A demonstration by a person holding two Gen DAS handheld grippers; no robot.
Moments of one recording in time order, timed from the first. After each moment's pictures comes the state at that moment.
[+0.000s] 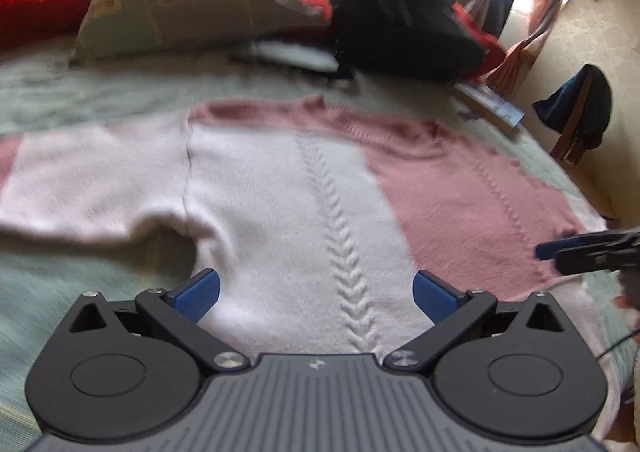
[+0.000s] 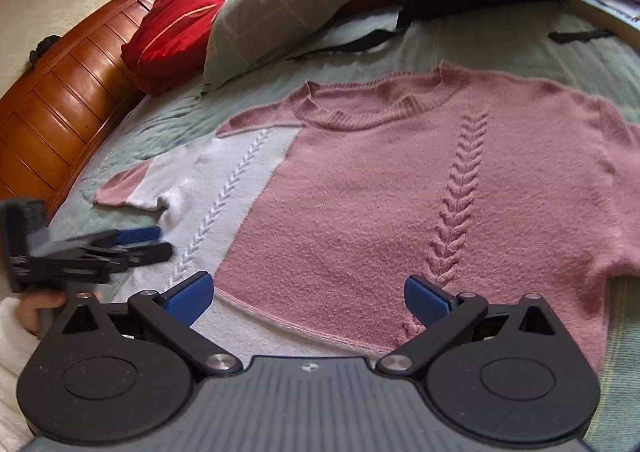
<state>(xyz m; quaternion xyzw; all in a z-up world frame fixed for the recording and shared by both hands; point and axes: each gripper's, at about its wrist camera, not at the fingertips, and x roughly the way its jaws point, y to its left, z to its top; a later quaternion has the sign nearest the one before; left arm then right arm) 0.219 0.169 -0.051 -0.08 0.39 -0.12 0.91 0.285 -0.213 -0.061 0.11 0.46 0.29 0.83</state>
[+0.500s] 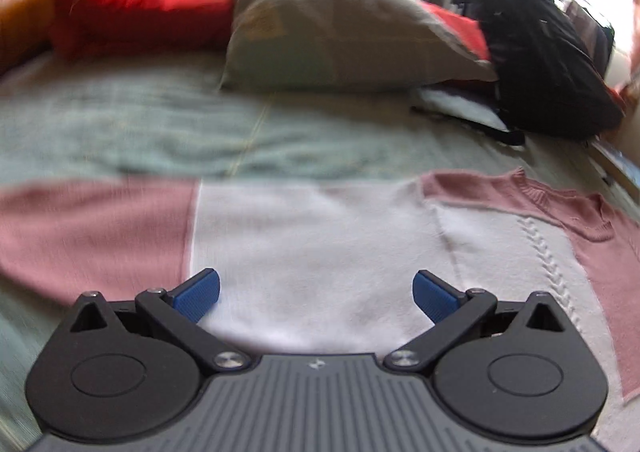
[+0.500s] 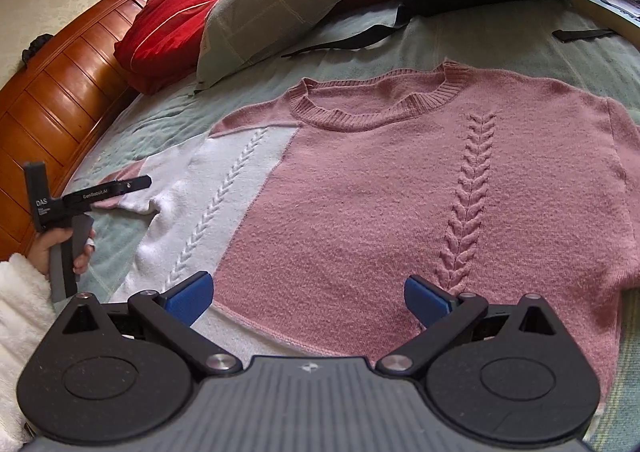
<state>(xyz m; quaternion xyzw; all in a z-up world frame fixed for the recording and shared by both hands) 0.273 0.281 -0.078 -0.09 0.38 0.02 0.92 0.297 -0.202 -0.065 0.11 0.47 0.28 0.83</state>
